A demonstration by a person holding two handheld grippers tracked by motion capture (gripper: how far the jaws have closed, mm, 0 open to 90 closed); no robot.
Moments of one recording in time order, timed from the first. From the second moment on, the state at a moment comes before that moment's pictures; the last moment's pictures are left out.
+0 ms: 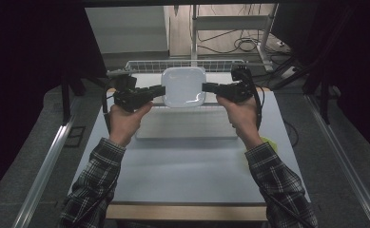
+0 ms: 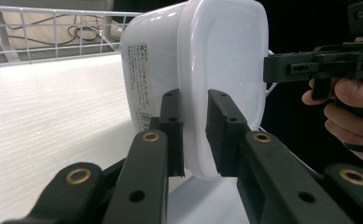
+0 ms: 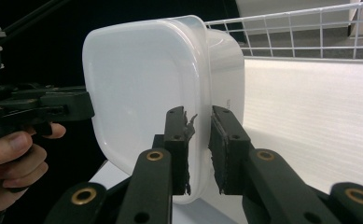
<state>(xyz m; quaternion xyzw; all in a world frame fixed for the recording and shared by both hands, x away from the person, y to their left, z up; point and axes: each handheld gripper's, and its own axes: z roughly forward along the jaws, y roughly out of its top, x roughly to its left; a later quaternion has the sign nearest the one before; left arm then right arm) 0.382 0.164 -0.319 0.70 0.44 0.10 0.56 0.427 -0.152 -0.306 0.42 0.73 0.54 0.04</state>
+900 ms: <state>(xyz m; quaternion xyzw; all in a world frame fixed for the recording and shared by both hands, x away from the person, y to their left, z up) 0.404 0.161 -0.322 0.71 0.44 0.13 0.53 0.439 -0.144 -0.306 0.42 0.73 0.54 0.07</state>
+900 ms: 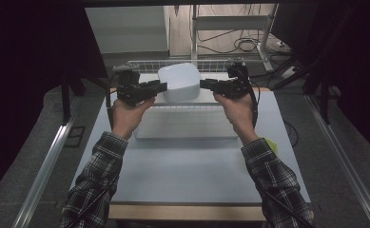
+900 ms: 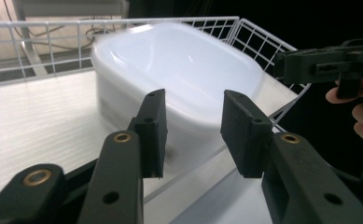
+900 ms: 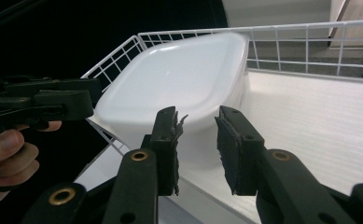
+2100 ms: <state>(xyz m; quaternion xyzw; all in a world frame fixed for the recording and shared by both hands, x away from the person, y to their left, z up) 0.430 0.156 -0.345 0.70 0.49 0.18 0.49 0.464 -0.124 -0.333 0.43 0.74 0.49 0.16</state>
